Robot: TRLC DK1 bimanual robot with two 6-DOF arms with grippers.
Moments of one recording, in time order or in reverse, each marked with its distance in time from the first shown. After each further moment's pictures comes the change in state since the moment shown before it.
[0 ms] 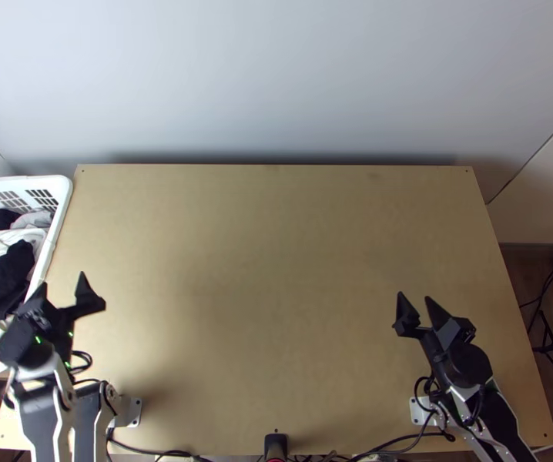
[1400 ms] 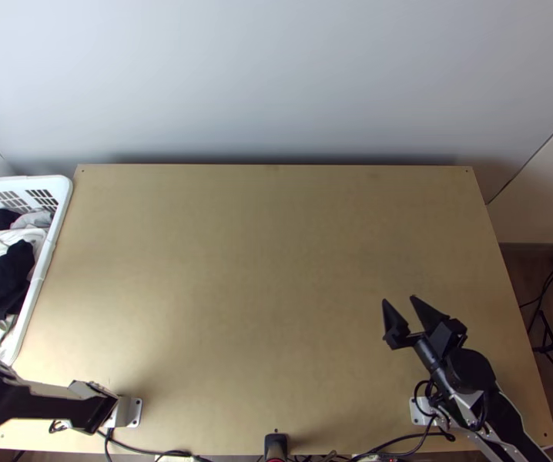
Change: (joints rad) left arm 0.741 1.266 0.657 0.080 -0.051 0.215; right arm 0.151 -0.001 0.031 0.016 -0.042 -0.089
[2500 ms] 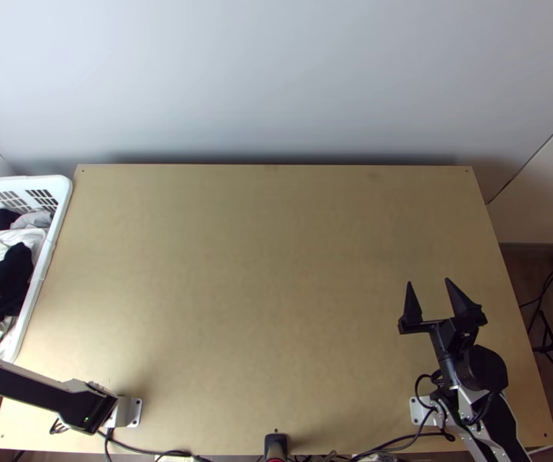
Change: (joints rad) left arm 0.022 0.389 0.060 0.156 -0.057 0.006; right arm -0.246 0.000 -0.028 0.213 0.021 -0.476
